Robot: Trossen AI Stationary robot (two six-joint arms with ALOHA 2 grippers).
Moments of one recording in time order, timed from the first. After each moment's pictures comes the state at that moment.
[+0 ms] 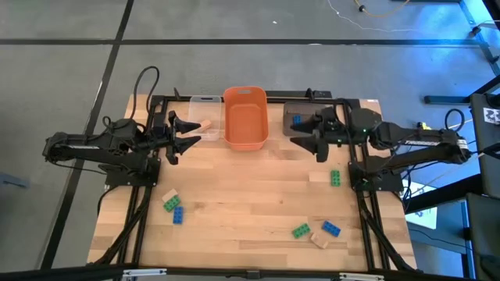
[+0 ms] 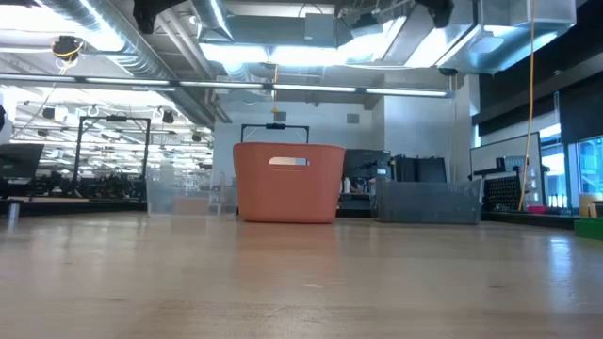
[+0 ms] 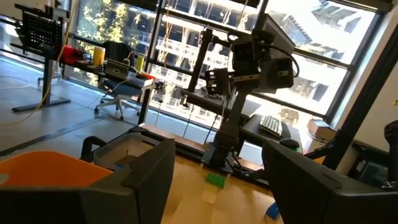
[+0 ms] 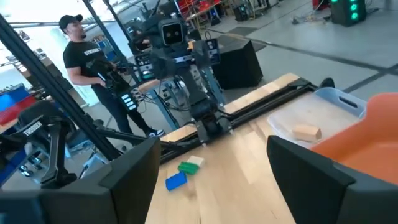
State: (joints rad) left arm 0.01 0.52 0.55 0.15 -0.23 -0.28; right arm -0.04 0.92 0.90 -0.07 0.02 0.46
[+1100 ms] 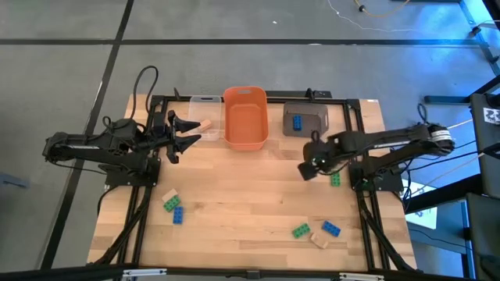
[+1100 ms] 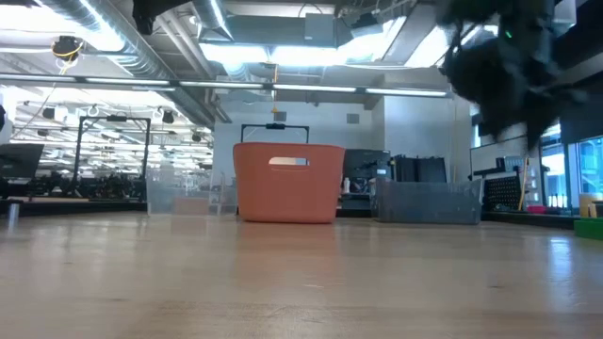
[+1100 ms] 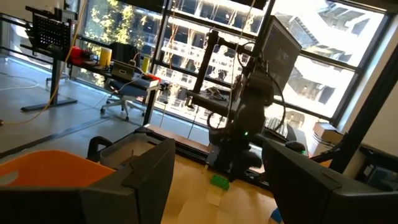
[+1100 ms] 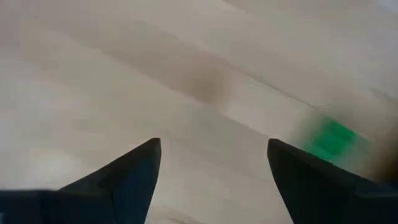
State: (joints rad) left arm 0.01 0.52 0.55 0.15 -0.25 -0.28; right arm 0.04 1.25 0.90 -1.08 -0.03 1.20
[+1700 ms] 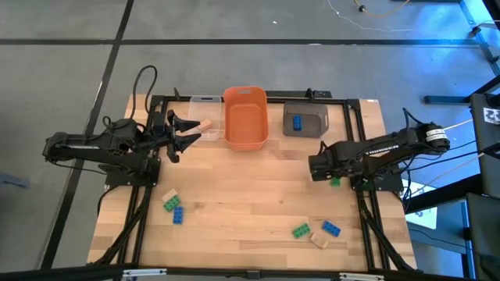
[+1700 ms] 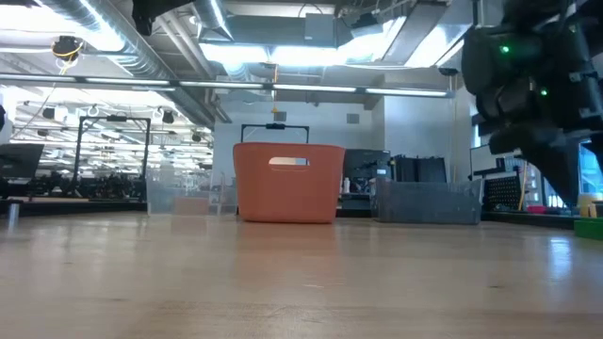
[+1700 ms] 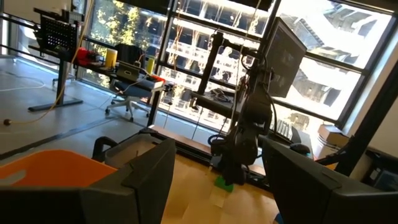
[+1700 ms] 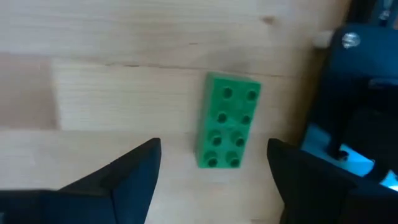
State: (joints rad) left arm 0.01 0.52 0.55 0.15 -0.28 -0.28; right arm 0.07 1.29 0.69 -1.14 -0.02 1.55
